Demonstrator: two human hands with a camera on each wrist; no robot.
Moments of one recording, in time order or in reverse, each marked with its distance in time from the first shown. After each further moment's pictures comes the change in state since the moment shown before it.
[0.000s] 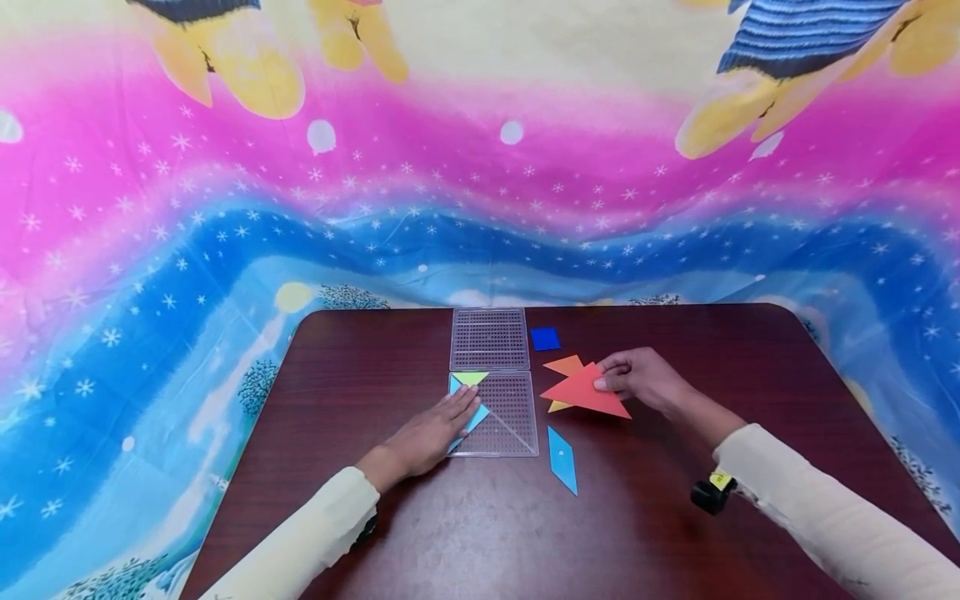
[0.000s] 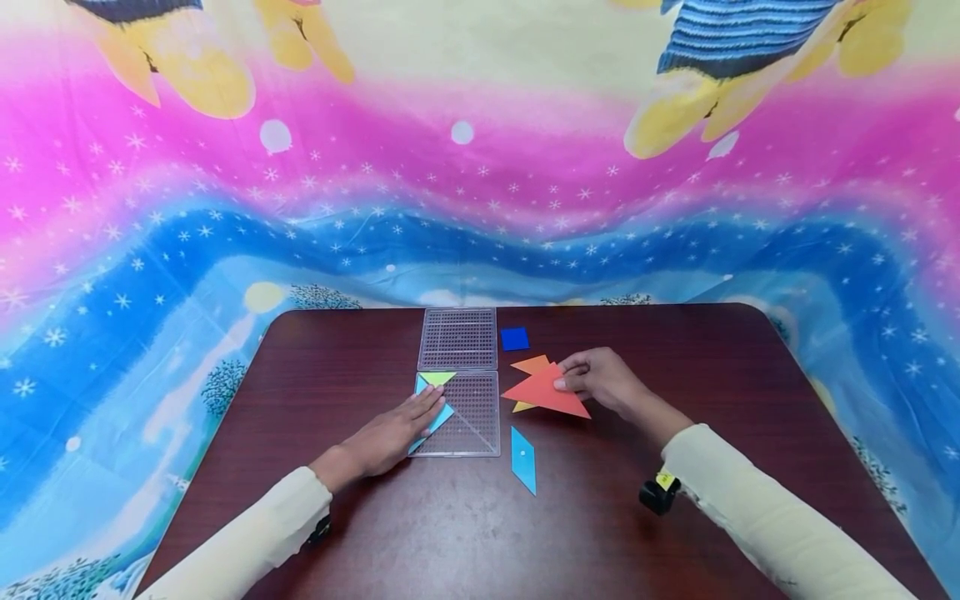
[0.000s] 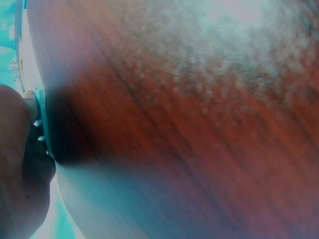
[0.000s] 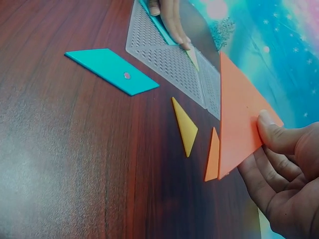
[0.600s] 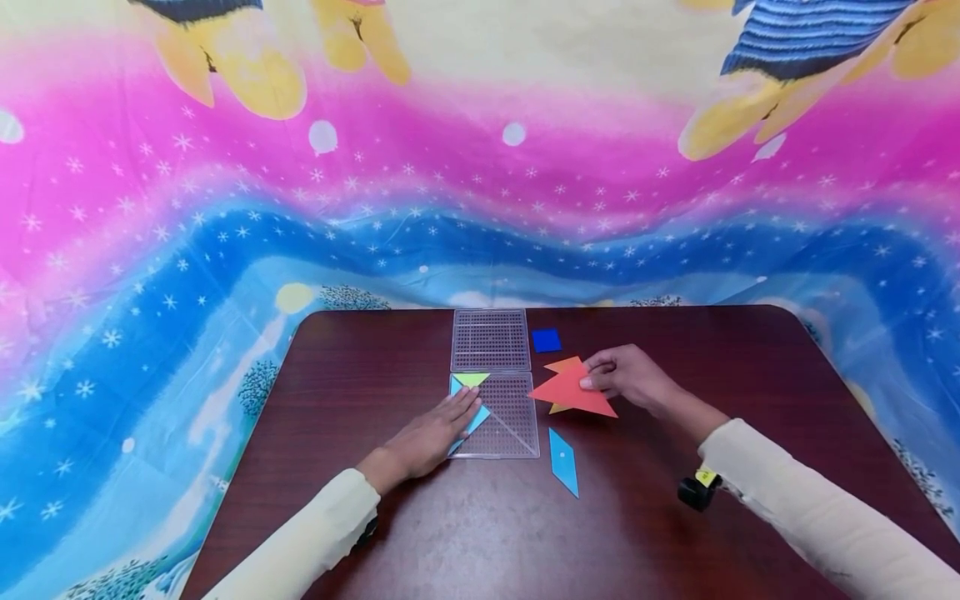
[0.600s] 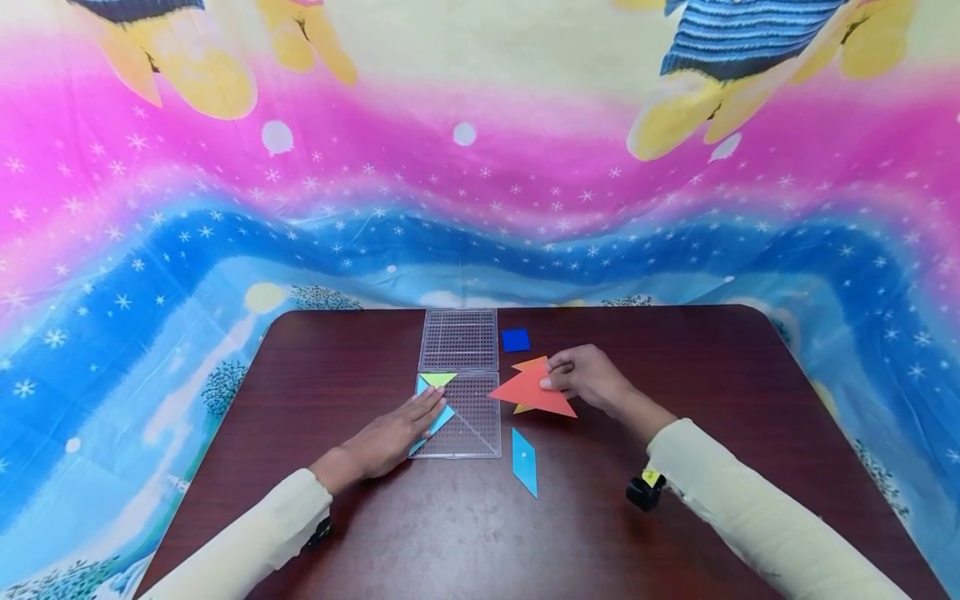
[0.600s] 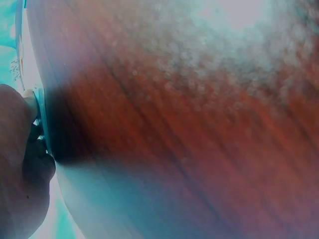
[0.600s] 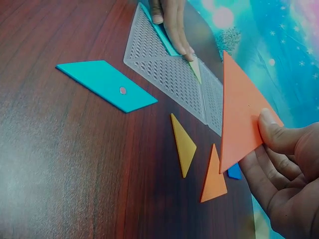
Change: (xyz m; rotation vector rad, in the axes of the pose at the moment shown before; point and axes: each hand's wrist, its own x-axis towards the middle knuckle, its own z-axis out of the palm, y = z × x) left_hand 0.000 -0.002 0.003 0.011 0.002 -0.005; right_hand 0.009 -0.016 0.013 0.009 -0.014 -0.025
